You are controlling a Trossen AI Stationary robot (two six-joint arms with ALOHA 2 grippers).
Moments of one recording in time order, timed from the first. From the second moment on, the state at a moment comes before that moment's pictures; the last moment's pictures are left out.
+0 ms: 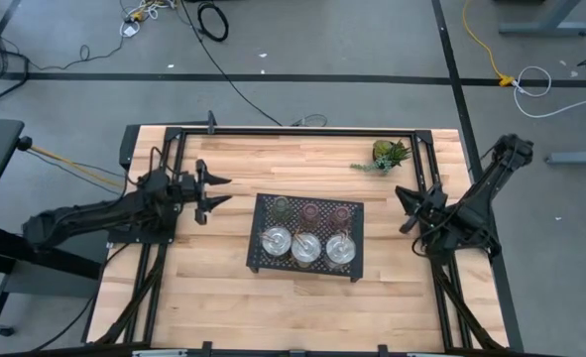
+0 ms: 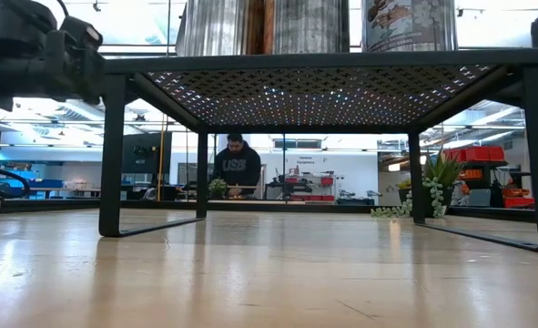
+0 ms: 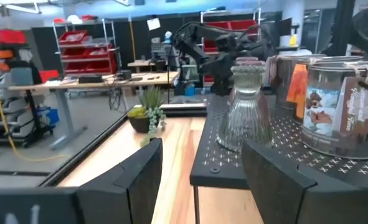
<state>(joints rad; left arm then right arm) 0.40 0.40 0.01 0.47 0.27 0.04 0.88 0.59 0.29 -0.94 1.59 1.35</state>
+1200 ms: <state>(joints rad) 0.53 0.97 0.01 0.99 0.48 -0.05 0.71 0.59 0.28 -0.87 1.19 1.34</state>
